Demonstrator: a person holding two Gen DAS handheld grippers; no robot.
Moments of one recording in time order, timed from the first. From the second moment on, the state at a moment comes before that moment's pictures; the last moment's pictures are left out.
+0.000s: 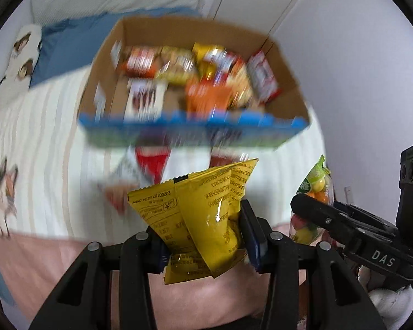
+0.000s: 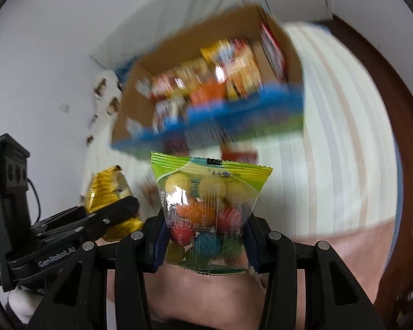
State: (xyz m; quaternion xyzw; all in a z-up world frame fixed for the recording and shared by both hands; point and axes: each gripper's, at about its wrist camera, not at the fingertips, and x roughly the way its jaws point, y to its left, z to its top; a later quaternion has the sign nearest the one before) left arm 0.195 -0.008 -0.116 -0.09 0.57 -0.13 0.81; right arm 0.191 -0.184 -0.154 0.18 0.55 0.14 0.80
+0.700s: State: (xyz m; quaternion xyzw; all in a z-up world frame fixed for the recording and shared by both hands) left arm 0.394 -0.017 -0.175 -0.05 0.68 -0.10 0.72; right arm 0.372 -0.182 -0.159 0.08 0.59 0.08 0.80
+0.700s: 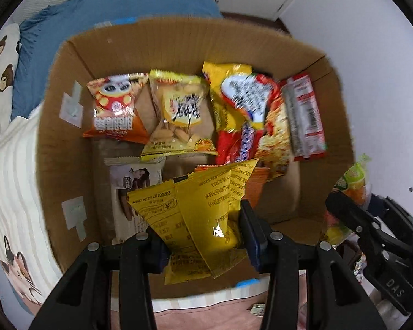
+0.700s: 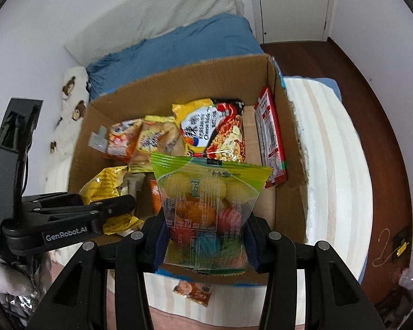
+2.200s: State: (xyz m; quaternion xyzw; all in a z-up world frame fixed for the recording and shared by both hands) left arm 0.298 0.019 -0.115 -0.02 0.54 -0.05 0.84; right arm 0.288 -0.170 -0.127 0.02 0.55 0.06 0.83
